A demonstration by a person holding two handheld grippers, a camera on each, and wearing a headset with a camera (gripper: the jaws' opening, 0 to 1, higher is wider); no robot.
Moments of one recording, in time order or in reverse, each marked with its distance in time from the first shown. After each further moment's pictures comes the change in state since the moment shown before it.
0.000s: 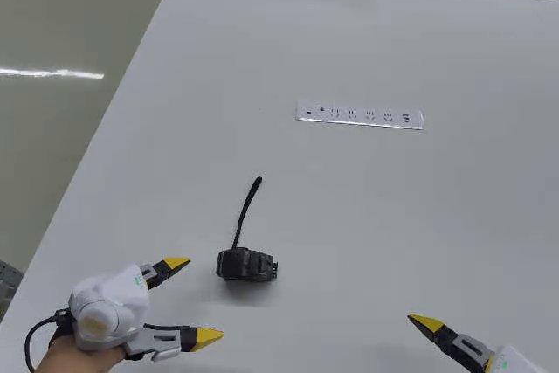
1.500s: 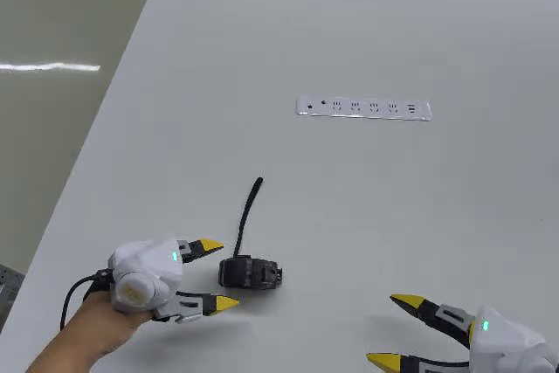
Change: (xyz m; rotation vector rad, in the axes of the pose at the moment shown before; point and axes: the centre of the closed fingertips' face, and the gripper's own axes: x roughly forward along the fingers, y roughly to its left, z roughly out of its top) left arm 0.047 0.028 0.015 0.213 0.058 -0.125; right arm 0.043 -0.018 0.005 -0.018 0.020 0.124
